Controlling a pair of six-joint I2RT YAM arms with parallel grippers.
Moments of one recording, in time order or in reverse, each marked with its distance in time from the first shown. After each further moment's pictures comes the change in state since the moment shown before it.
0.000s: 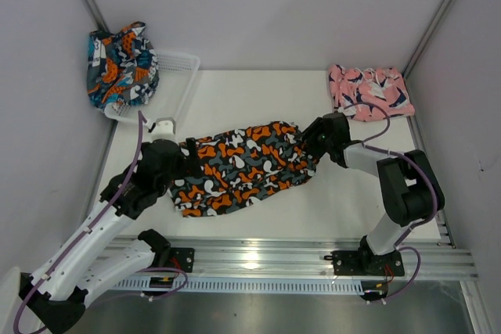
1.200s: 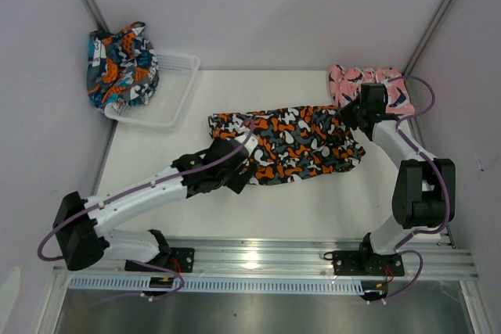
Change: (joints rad) left arm -0.340 0.462 0.103 0.101 0.041 0.309; right arm -0.261 -0.044 0.288 -0.298 0.092 -0.078
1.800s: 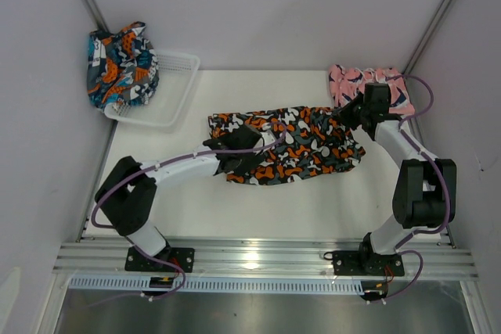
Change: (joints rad) left arm 0.124 0.391 0.096 0.246 0.035 0.510; right arm -0.025 0.000 -0.001 0.000 -0.156 -0.059
